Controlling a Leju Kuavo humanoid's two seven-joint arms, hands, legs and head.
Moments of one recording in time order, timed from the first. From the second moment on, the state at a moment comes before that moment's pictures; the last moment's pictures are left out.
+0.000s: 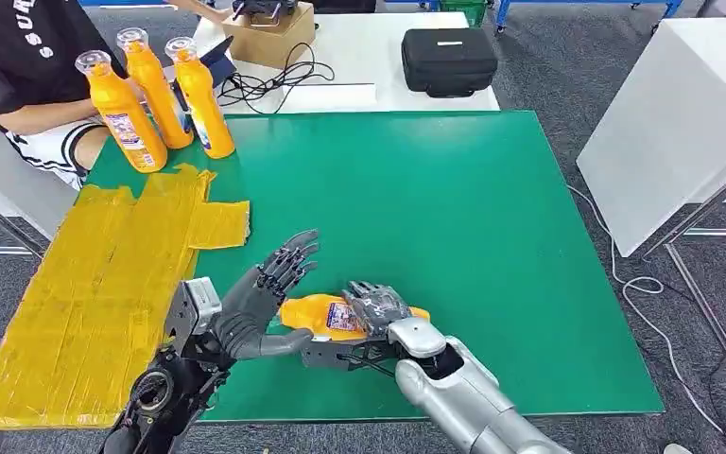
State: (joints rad) left arm -0.09 0.00 -0.35 -1.67 0.04 -0.39 -0.16; right arm -0.49 0.15 0.79 -0.90 0.99 0.22 0.25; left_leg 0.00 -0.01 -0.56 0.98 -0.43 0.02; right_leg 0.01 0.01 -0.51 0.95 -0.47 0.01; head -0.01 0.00
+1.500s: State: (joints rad) left arm -0.04 -0.01 -0.32 -1.67 0.04 -0.37 -0.13; right arm -0.35 0.03 0.82 -1.20 1.16 0.27 0.35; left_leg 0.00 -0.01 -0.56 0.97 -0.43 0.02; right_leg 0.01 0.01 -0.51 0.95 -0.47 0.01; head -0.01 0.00
